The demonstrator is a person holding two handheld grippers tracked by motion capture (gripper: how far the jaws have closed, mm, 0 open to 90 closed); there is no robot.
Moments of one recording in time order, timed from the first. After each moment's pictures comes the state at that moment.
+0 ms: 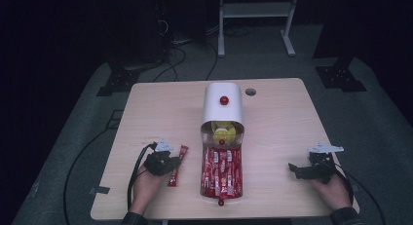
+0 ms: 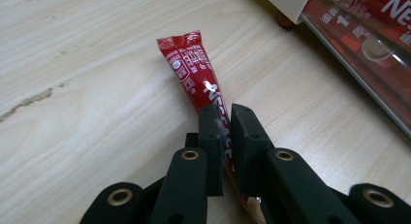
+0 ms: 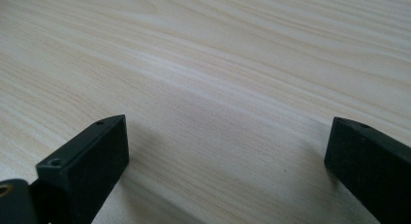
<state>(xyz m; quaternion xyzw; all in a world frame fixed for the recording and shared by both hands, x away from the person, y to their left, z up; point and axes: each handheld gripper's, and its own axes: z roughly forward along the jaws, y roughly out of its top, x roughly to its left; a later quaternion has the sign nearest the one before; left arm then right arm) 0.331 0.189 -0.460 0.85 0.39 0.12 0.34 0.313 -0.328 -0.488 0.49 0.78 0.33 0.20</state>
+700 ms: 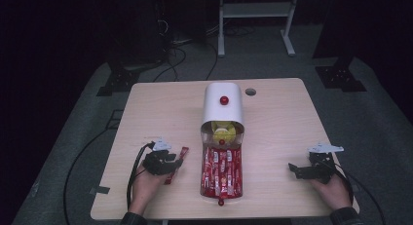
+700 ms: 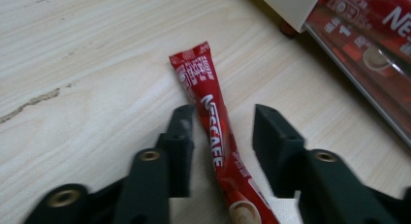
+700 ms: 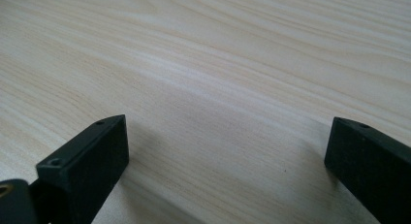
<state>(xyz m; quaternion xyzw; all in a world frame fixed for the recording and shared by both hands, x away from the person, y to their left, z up) 0.331 0.193 -0.457 0.84 0.40 0.13 0.35 0.313 -0.328 -0.488 0.49 0.78 0.33 0.20</state>
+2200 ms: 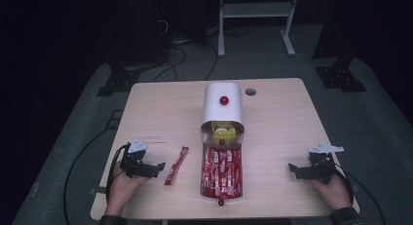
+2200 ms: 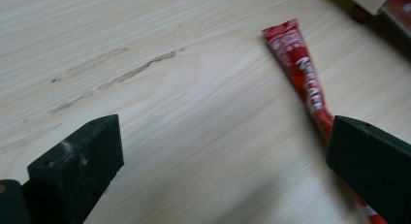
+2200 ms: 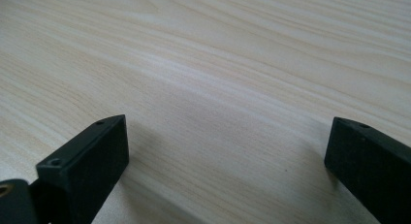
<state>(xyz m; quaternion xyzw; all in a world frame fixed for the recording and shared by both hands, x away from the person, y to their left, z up) 0.325 0.259 -0.455 0.81 0.43 0.17 0.35 0.312 -0.328 -0.488 0.49 0.78 0.33 0.20</state>
